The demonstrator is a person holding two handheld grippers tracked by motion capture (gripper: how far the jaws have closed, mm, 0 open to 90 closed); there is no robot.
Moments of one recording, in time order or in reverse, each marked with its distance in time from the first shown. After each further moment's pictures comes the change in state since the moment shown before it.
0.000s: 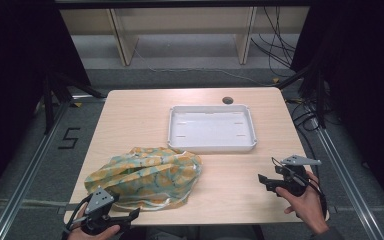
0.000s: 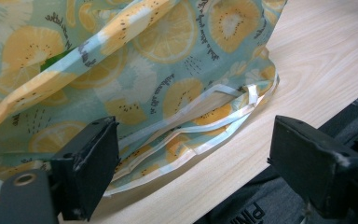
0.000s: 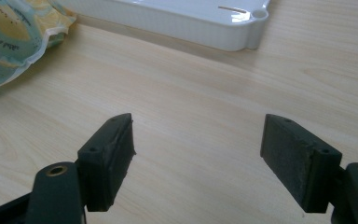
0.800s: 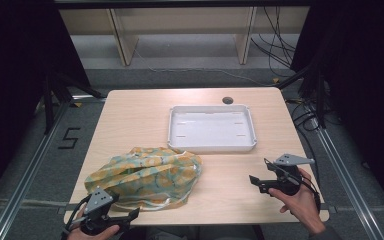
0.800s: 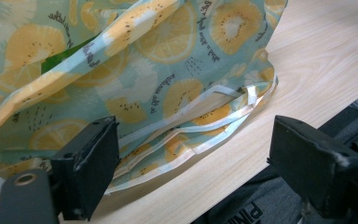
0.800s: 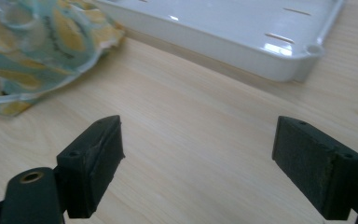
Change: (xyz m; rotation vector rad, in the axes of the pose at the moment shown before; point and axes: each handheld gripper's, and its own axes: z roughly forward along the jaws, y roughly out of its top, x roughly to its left) left arm -0.001 -0.001 0.001 -0.022 -0.001 -0.051; right arm 0.019 0.009 0.005 -0.052 0.117 -0.073
